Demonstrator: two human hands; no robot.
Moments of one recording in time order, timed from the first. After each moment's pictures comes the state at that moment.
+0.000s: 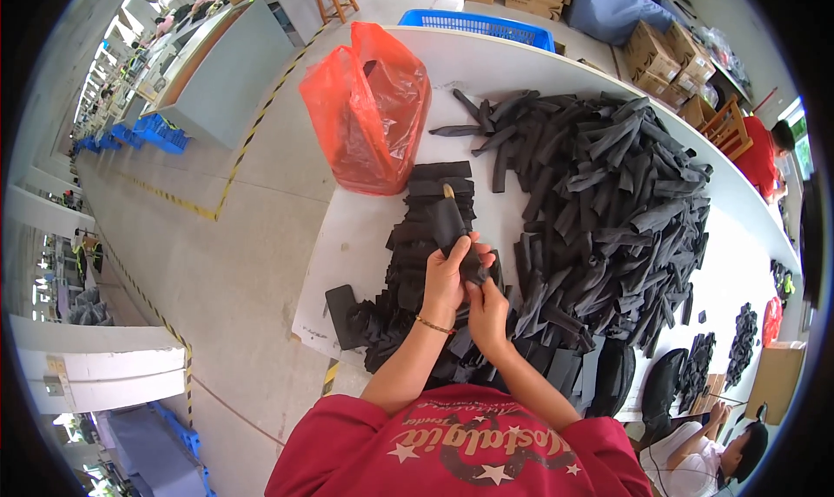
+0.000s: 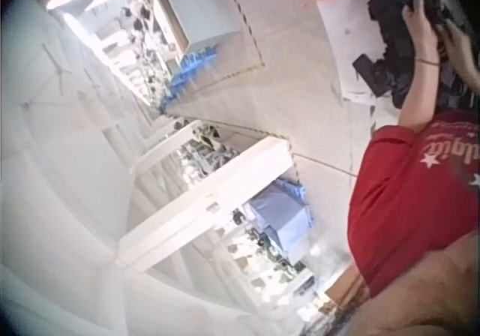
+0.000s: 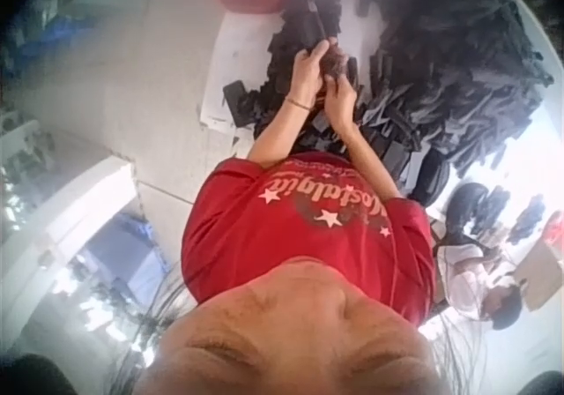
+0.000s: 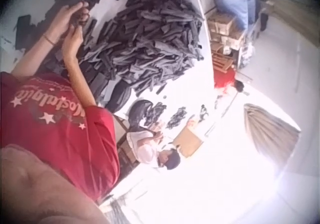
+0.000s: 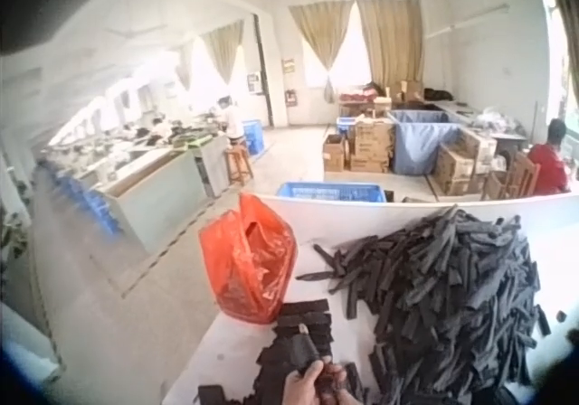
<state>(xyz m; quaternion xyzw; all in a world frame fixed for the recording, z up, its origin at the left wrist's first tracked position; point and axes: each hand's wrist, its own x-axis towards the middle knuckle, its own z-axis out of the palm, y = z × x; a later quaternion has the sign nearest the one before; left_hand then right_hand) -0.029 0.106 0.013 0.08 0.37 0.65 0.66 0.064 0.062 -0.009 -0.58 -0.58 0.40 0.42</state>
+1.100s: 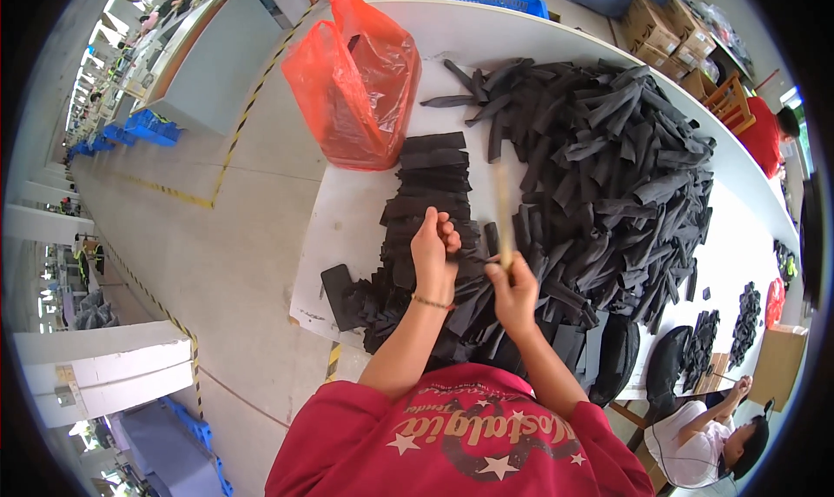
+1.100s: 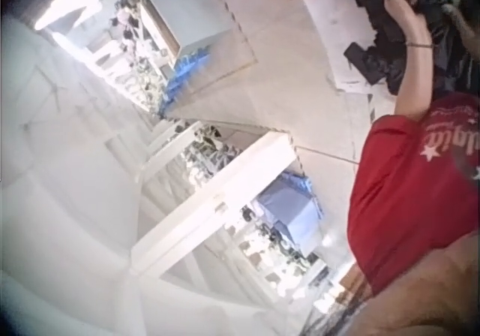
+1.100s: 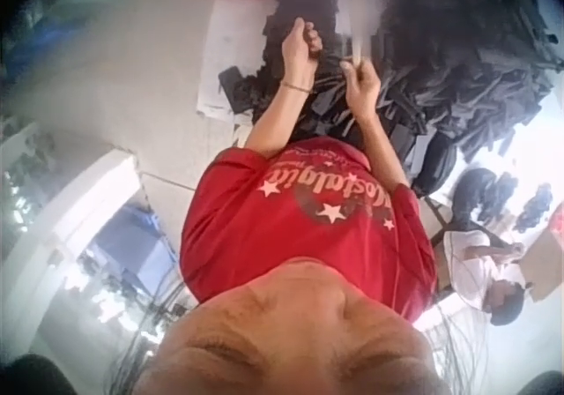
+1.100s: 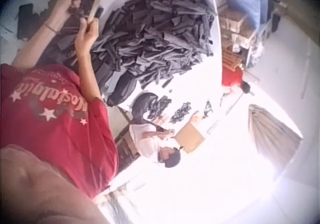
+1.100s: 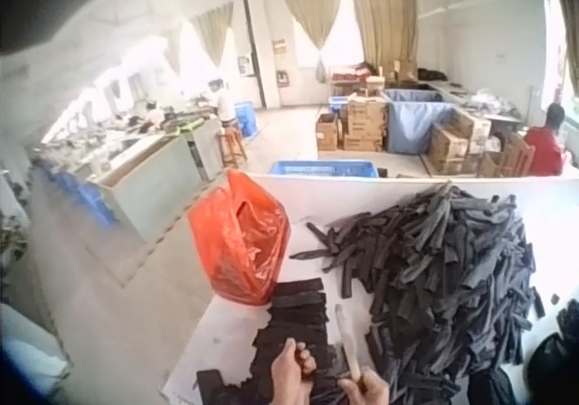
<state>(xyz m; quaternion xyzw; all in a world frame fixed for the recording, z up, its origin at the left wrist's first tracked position) -0.039 0.110 -0.020 -0.04 0.43 0.66 0.62 0.108 0.062 0.016 -0.52 -0.56 0.44 0.47</state>
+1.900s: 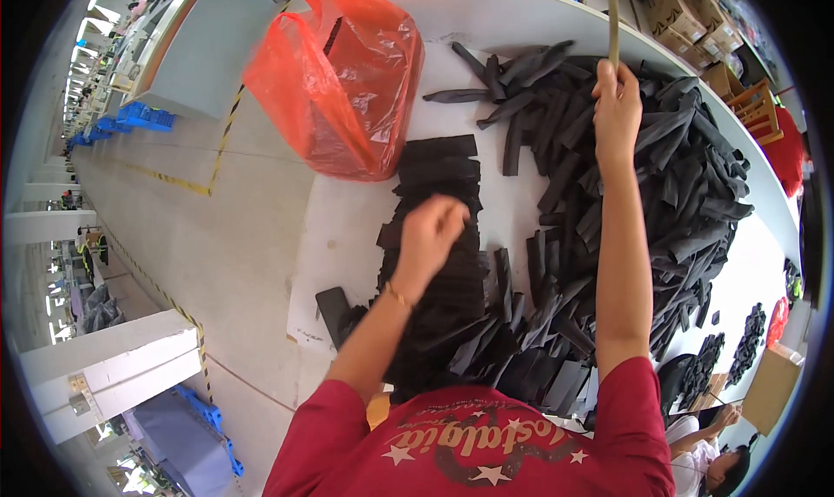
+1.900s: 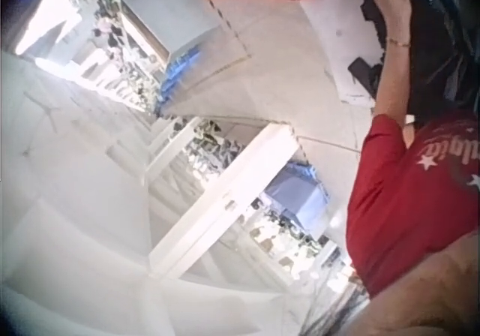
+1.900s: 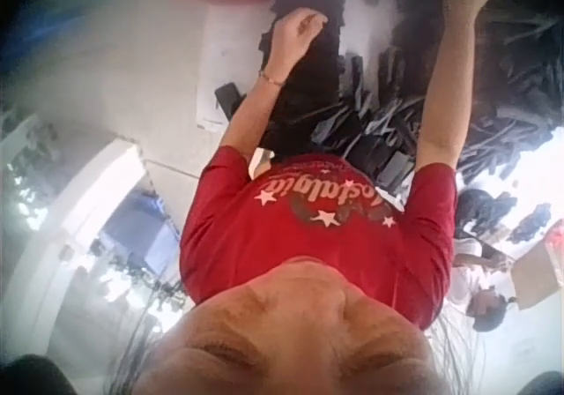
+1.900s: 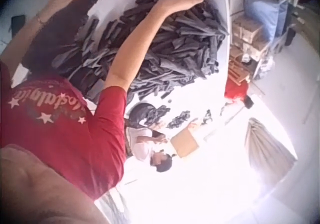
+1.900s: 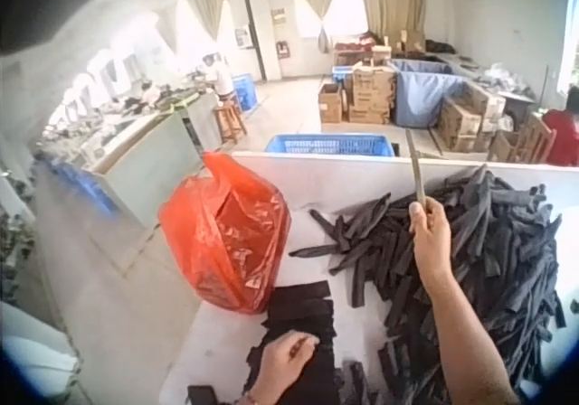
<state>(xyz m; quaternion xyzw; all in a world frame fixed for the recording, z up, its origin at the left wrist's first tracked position) -0.080 0.205 -0.022 0.54 0.59 0.45 0.40 0.145 0.393 0.051 -0.60 -0.50 0.28 0.56</state>
